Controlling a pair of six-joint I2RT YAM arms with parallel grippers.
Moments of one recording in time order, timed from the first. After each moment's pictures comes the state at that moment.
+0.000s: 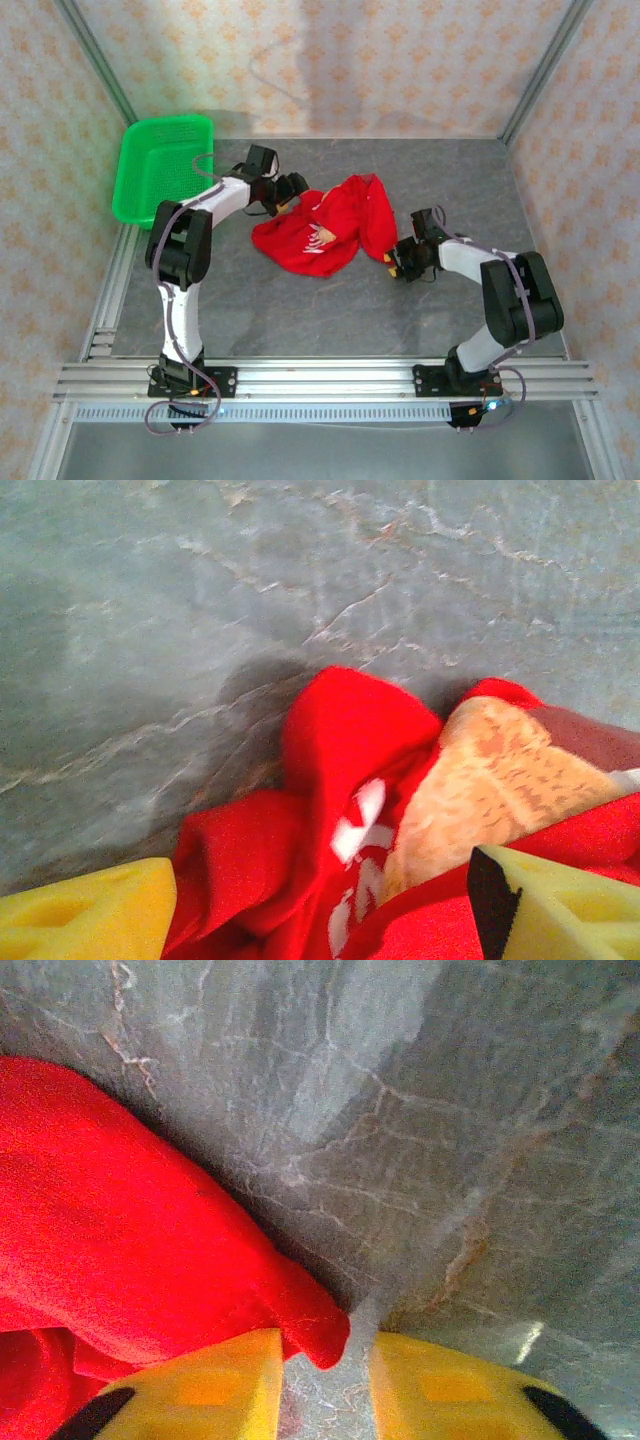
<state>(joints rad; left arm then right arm) -0.23 2.09 1.55 -0.38 0.37 -0.83 0.22 1.58 0.74 -0.32 -0.37 1.38</state>
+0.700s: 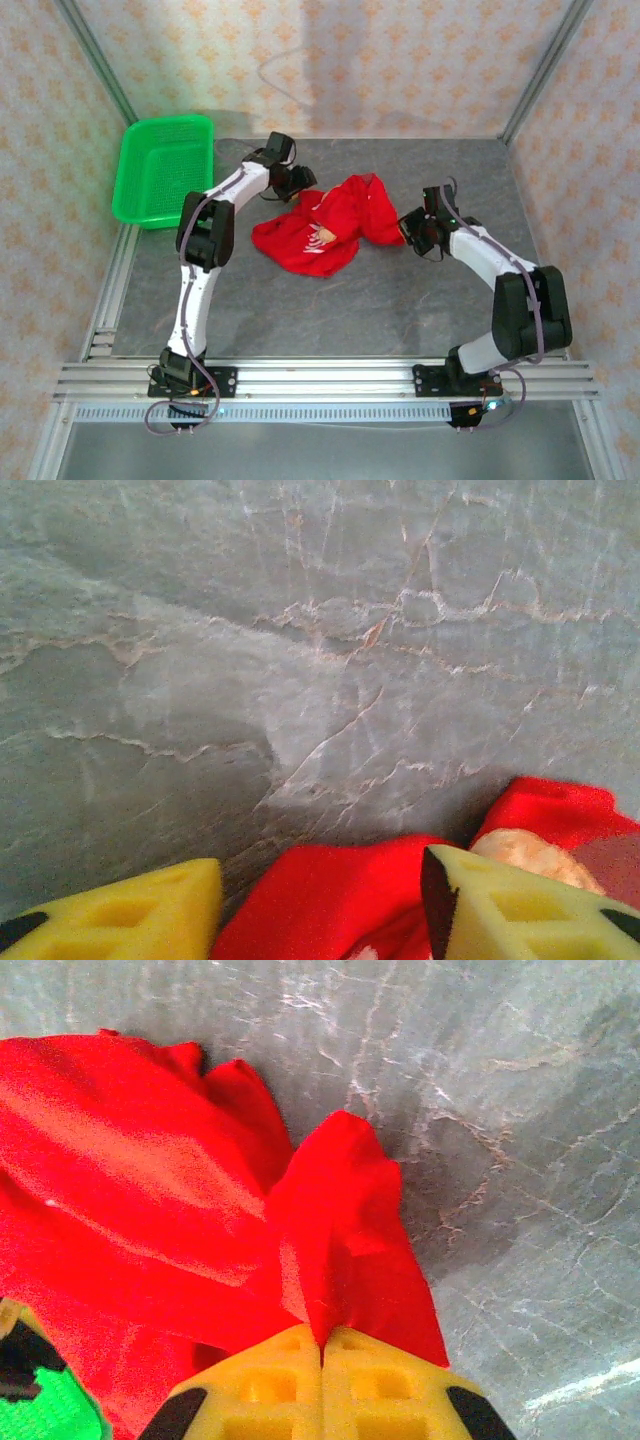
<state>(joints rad) -0.27 2.40 1.99 -0.59 0.30 -0.77 0.17 1.47 0.90 -0.37 -0.22 1.13</state>
